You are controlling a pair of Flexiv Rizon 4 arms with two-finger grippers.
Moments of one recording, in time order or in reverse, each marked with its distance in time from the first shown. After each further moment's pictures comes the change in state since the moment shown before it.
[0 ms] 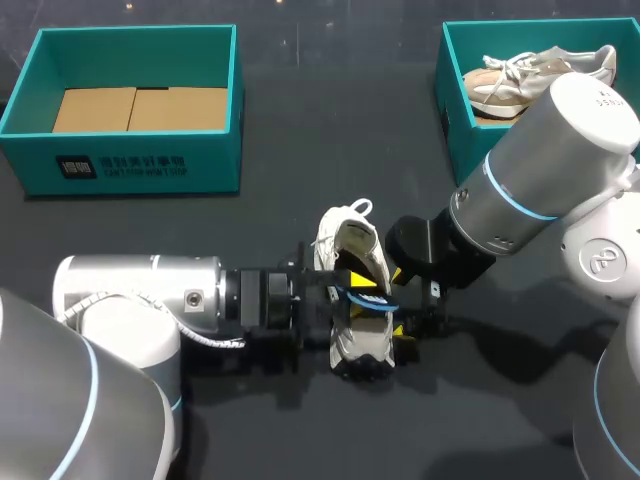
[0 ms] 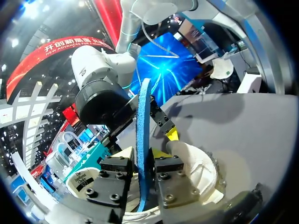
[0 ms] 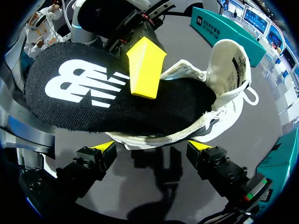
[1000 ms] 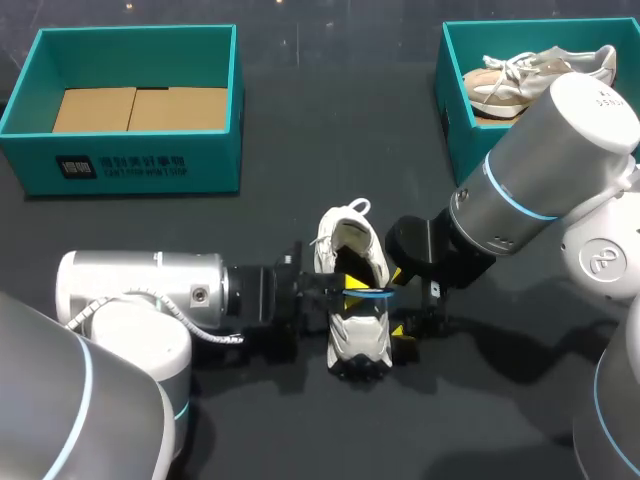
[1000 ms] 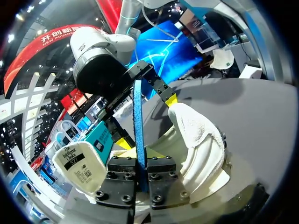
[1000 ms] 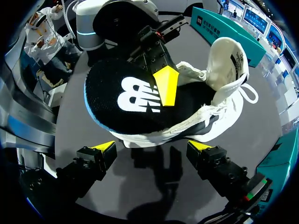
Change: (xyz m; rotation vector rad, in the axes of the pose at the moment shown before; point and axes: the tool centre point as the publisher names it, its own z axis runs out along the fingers) left arm 0.002 0.044 -0.003 -0.124 0.020 -0.020; right arm 0.000 0.000 0.000 0.000 0.000 0.000
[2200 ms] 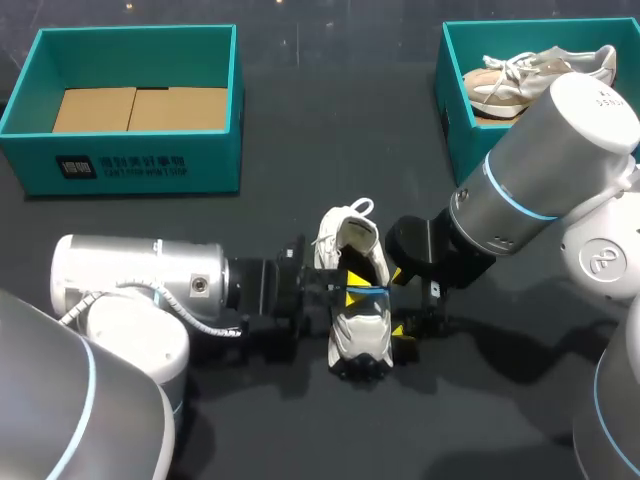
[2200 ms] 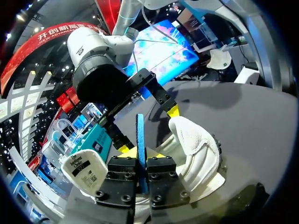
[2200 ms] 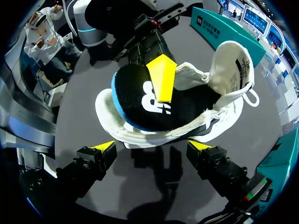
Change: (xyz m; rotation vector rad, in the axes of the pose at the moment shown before) left arm -0.005 -0.012 -0.003 -0.029 0.032 0.002; right arm 0.000 0.000 0.000 0.000 0.000 0.000
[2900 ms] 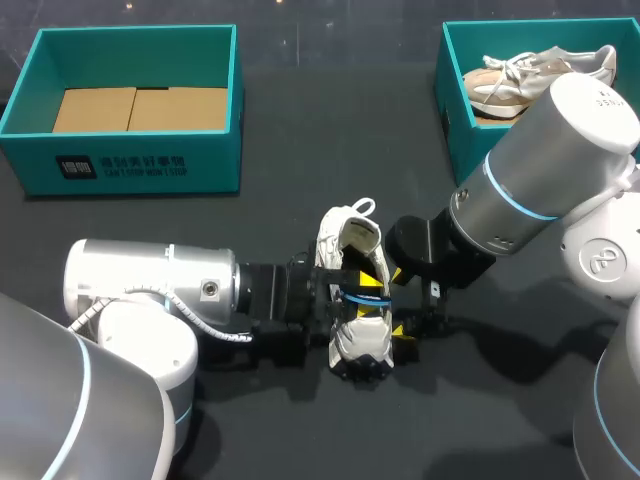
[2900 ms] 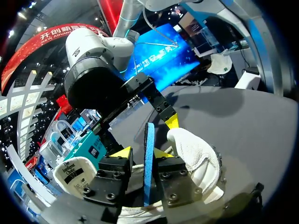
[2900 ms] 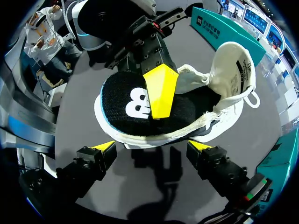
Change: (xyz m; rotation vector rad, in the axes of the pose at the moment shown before) left arm 0.008 -0.016 0.014 0.050 0.019 -0.022; right arm 0.000 0.000 0.000 0.000 0.000 0.000
